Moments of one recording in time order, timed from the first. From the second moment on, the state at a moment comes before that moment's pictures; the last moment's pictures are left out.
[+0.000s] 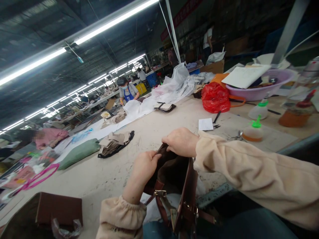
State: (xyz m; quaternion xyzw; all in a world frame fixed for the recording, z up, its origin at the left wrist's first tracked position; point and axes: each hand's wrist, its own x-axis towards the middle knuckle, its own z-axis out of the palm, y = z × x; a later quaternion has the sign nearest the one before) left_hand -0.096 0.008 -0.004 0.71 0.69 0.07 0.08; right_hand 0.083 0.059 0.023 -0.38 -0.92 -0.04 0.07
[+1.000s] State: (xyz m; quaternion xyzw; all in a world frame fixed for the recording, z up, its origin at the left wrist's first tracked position) left_hand -0.096 0.006 0.003 0.73 0.64 0.09 0.21; right_hand 0.073 0.070 0.026 -0.45 -0.89 0.03 0.05
